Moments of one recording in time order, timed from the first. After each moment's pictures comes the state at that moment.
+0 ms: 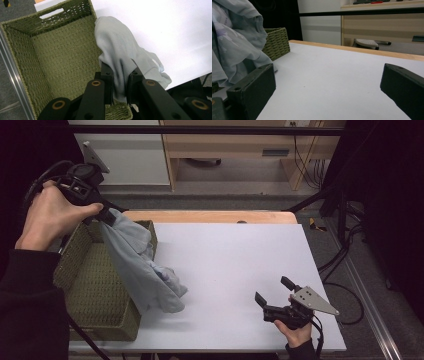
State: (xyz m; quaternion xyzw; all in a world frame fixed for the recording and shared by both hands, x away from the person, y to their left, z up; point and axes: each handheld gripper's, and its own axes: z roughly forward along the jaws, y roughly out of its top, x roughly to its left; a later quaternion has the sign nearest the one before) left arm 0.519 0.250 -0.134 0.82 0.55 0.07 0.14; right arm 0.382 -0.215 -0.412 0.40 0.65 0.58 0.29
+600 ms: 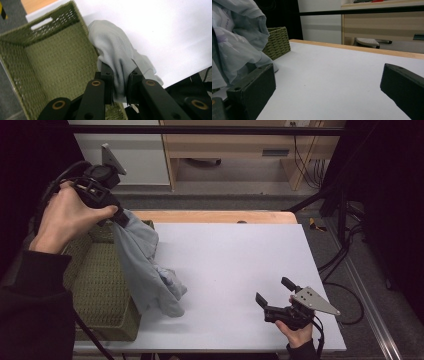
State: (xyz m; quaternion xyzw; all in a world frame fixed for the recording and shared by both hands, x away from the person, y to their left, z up) left arm 0.512 0.209 -0.132 0.85 0.50 0.08 0.14; right arm 0.380 -0.216 -0.412 0.41 0.65 0.58 0.28
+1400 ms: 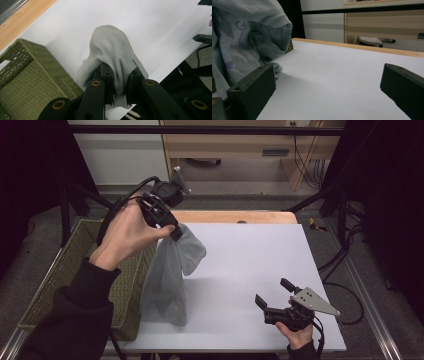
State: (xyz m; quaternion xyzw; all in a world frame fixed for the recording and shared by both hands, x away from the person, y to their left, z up) left arm 0.494 0.104 -0.156 0.91 0.37 0.08 0.17; right arm 0.378 -0.216 -0.413 0.40 0.65 0.58 0.27
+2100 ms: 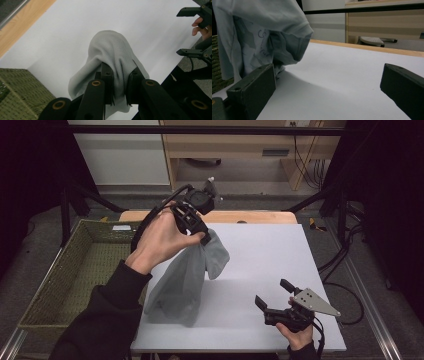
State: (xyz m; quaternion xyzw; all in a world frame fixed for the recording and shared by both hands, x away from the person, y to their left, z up) left arm 0.497 0.056 -0.181 0.92 0.32 0.07 0.19; right arm 0.377 -0.216 -0.413 0.40 0.65 0.59 0.27
